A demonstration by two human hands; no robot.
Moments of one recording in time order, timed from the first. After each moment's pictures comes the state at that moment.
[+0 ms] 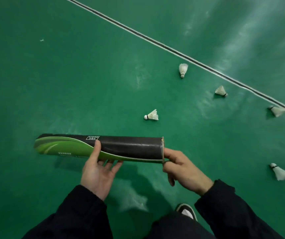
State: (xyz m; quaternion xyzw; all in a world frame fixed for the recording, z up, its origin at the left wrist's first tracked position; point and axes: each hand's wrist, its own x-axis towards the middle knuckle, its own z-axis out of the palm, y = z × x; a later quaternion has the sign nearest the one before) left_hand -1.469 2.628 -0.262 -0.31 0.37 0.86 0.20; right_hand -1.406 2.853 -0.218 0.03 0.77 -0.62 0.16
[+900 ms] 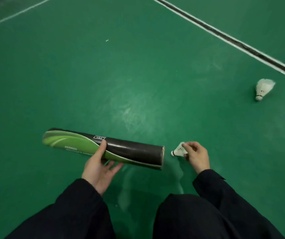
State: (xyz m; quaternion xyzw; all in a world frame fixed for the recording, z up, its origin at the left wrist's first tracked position) left_hand -1.616 2.700 -0.274 -0.43 0.43 0.79 0.02; right_hand -1.682 2.984 -0.404 0.26 0.73 -0.62 0.14
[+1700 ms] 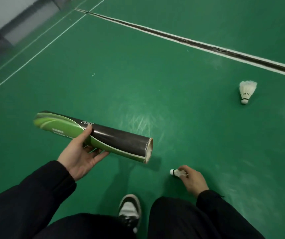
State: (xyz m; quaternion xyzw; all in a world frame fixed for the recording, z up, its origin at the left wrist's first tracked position) left_hand -1.768 2.745 -0.168 -0.37 0.56 0.73 0.12; right_hand -1.702 3.027 -0.465 0.10 0.86 -0.47 0.20
